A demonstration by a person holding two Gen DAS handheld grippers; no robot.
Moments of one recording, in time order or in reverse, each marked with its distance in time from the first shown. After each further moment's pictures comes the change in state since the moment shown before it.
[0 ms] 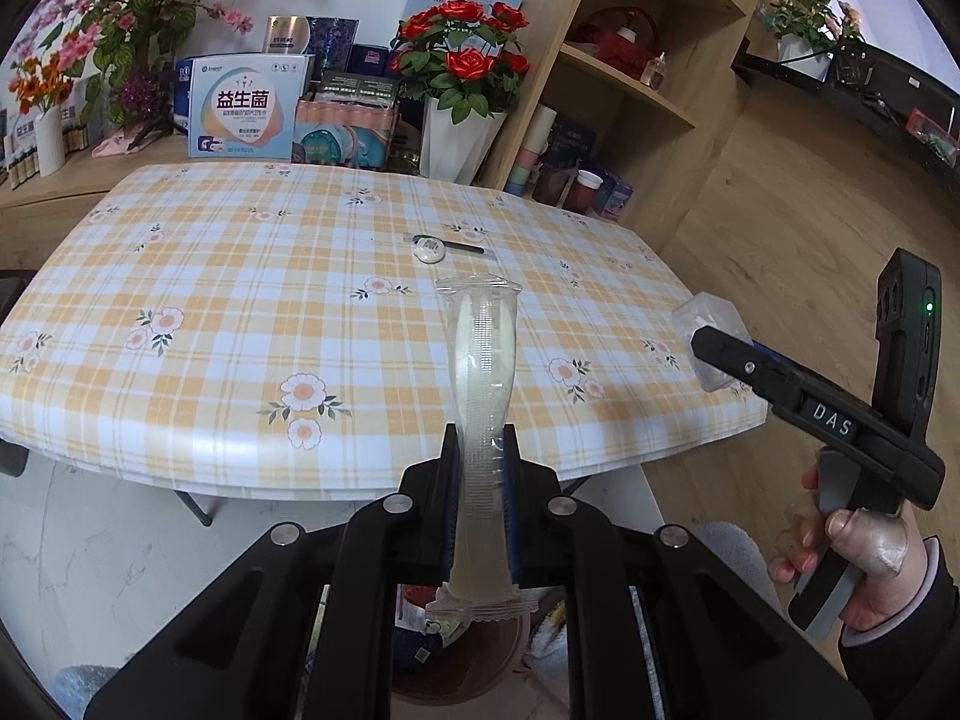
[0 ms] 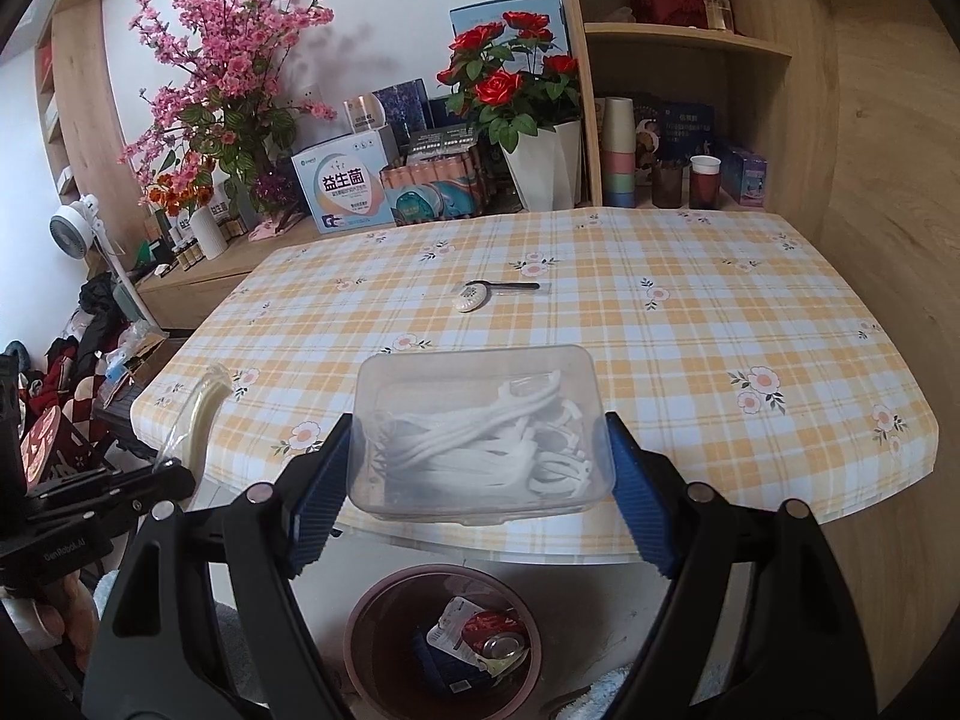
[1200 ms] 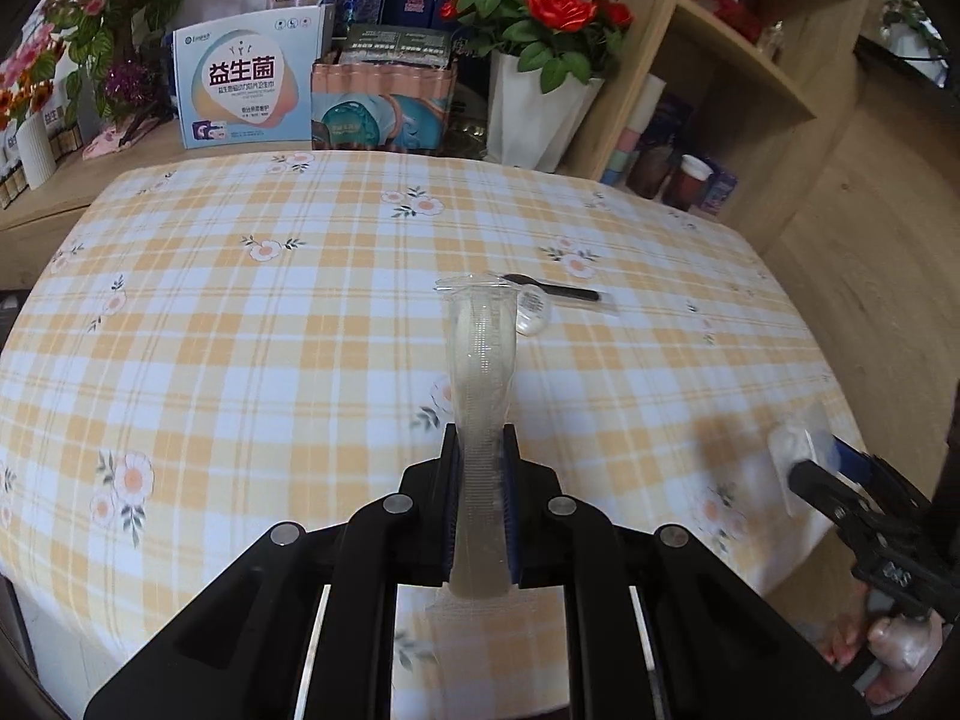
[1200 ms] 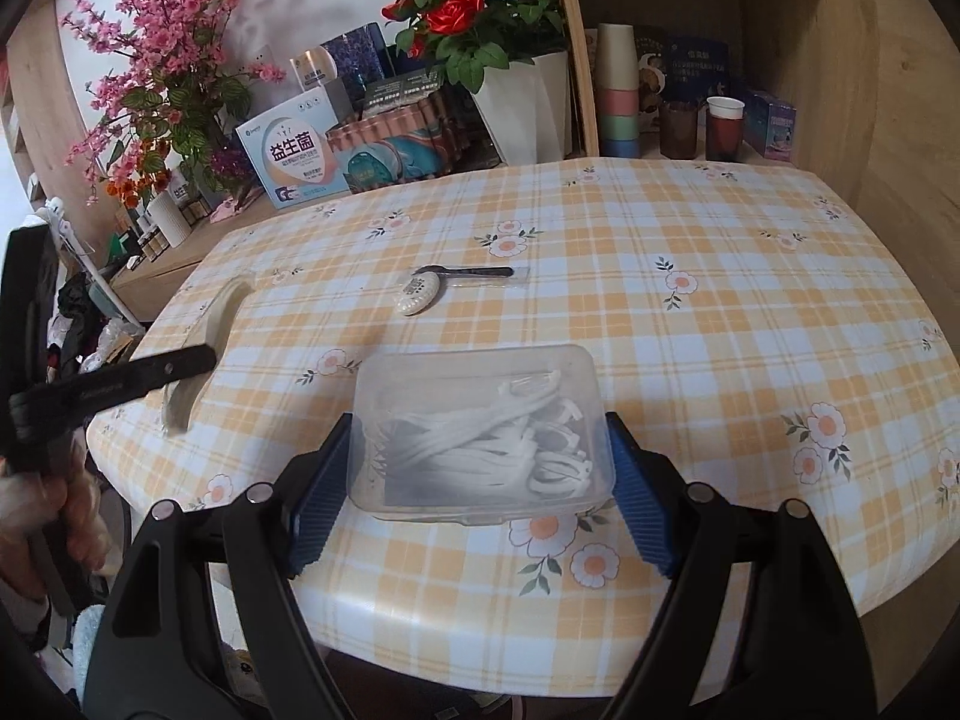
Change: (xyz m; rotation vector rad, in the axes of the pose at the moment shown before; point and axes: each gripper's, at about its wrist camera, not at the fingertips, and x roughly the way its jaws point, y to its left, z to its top) left arm 0.159 0.062 0.128 -0.011 0.111 0.126; right arm 0.137 -0.046 0.047 0.045 0.126 -0.003
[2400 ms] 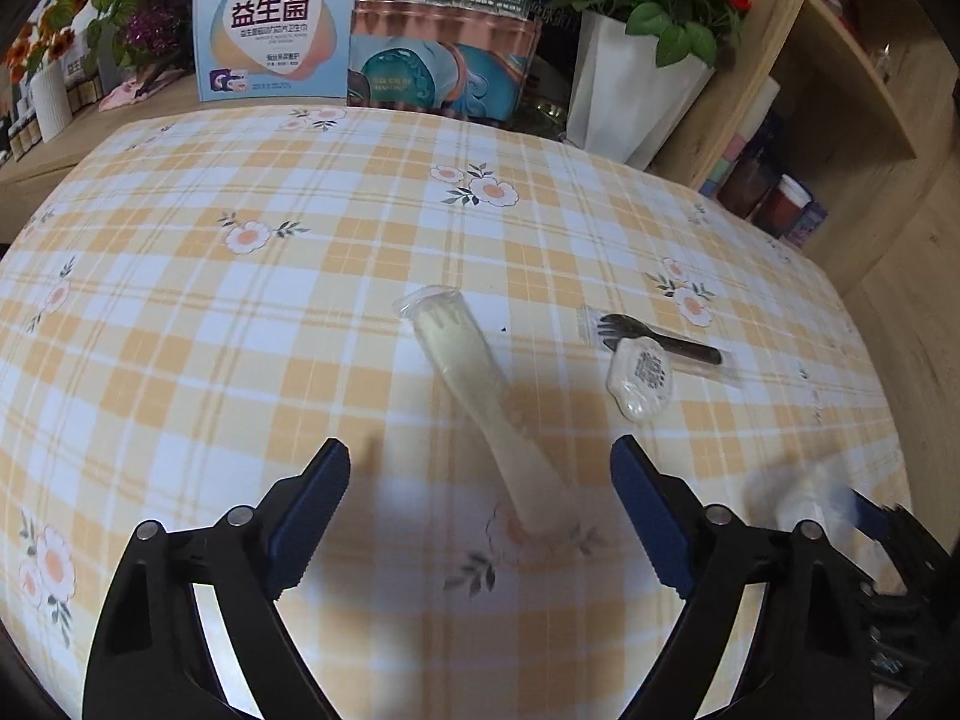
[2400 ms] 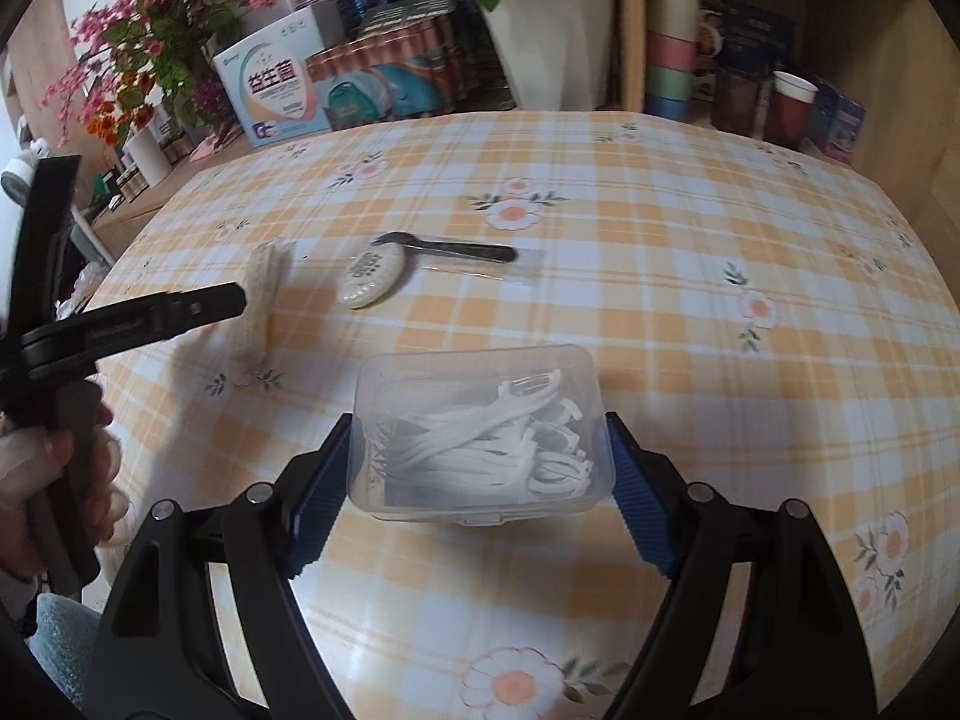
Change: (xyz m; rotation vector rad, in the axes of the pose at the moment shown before) left arm 0.130 0.040 0.050 -0.112 0.038 0.105; right arm 0.117 -0.013 0.036 -0.088 0.127 -0.019
